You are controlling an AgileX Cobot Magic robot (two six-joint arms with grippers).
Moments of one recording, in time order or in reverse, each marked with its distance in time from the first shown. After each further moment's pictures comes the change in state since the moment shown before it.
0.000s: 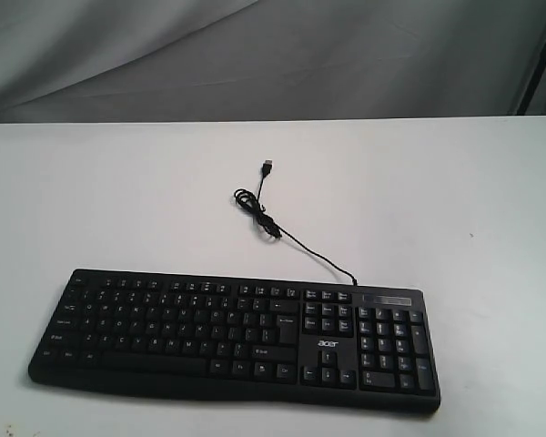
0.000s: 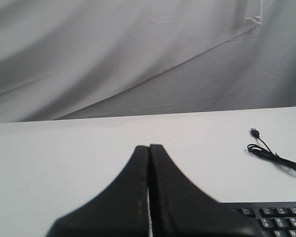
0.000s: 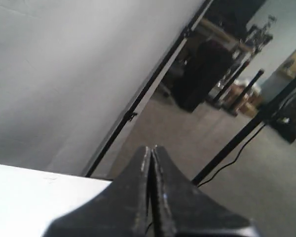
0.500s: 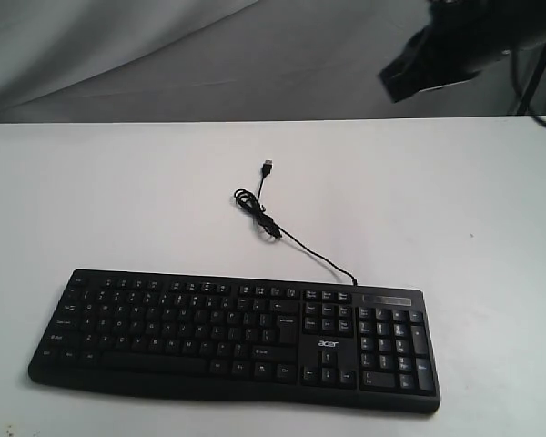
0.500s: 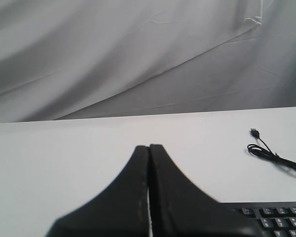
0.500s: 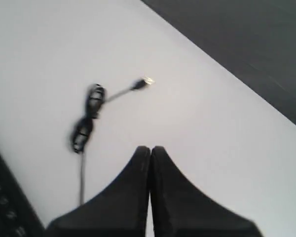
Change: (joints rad) left arm 0.000 0.000 0.000 0.000 0.000 0.000; right arm 0.218 0.317 -0.303 2.176 0.397 -2.058
